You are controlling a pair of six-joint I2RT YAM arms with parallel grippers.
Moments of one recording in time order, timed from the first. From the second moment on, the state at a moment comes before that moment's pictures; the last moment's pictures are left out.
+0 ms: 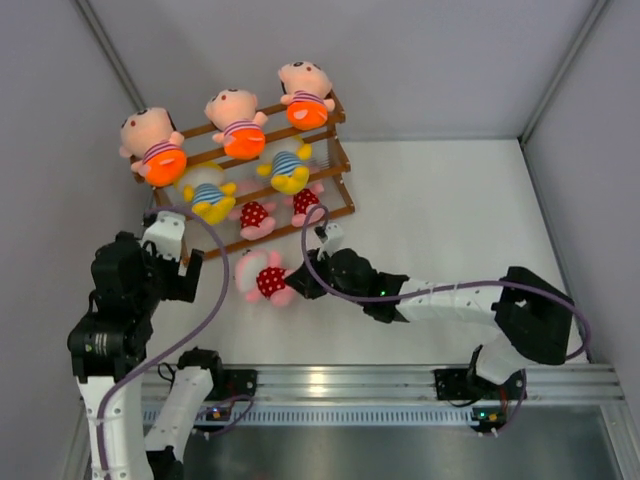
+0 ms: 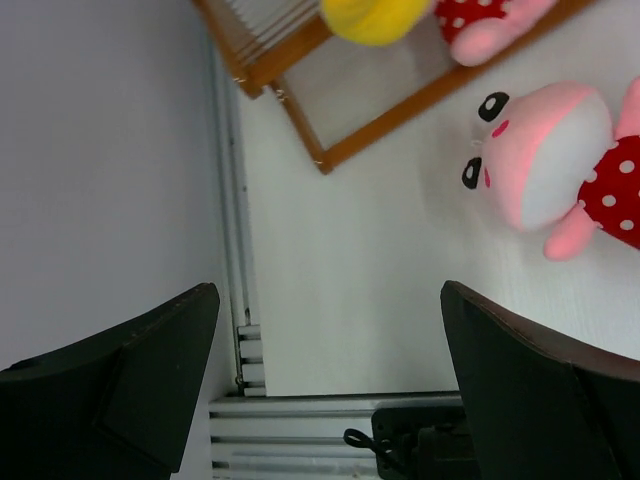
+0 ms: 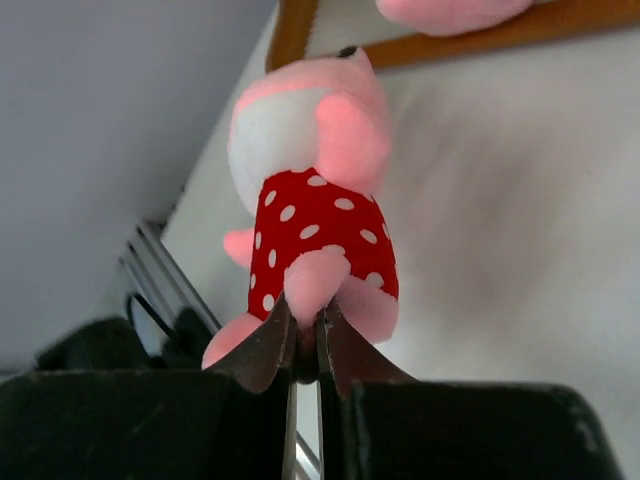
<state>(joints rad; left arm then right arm) 0.01 0.67 1.29 -1.19 -0.04 0.36 1.11 1.52 0.86 0.32 0.08 0.69</state>
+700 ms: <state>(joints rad) 0.00 0.63 1.24 -1.13 -0.40 0.11 1.27 2.22 1.51 0.52 0.55 1.30</state>
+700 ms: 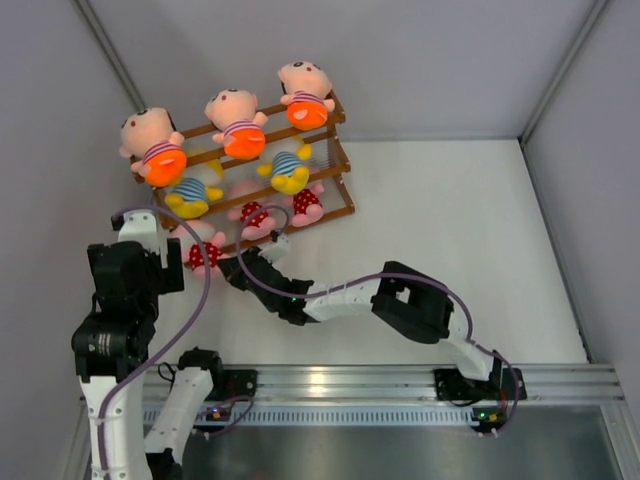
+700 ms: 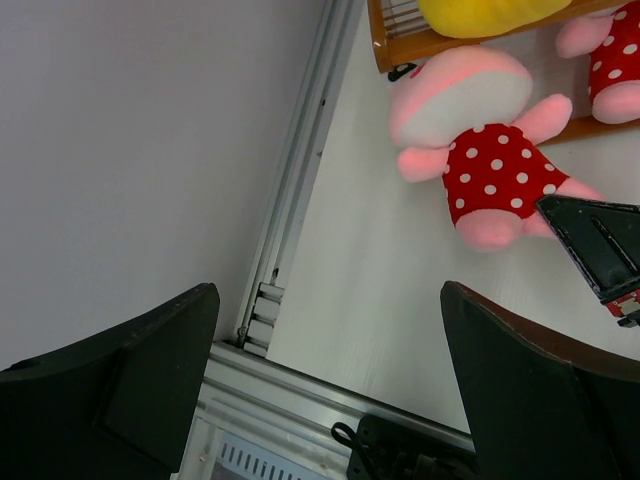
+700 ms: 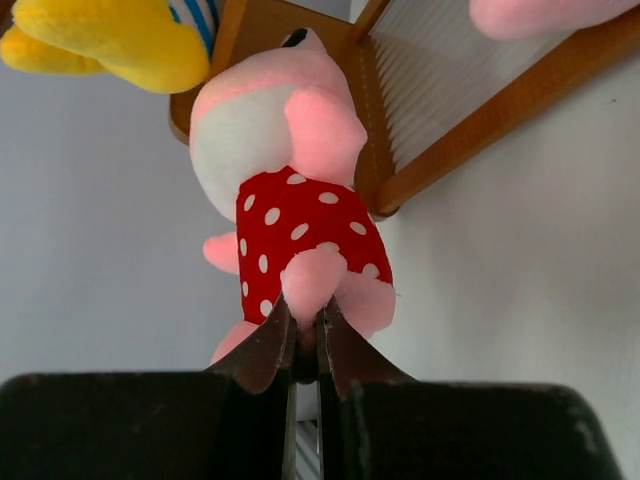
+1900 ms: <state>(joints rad) -0.03 0.63 1.23 -1.13 -0.40 0.14 1.19 2.52 1.85 0.38 0.64 1.28</state>
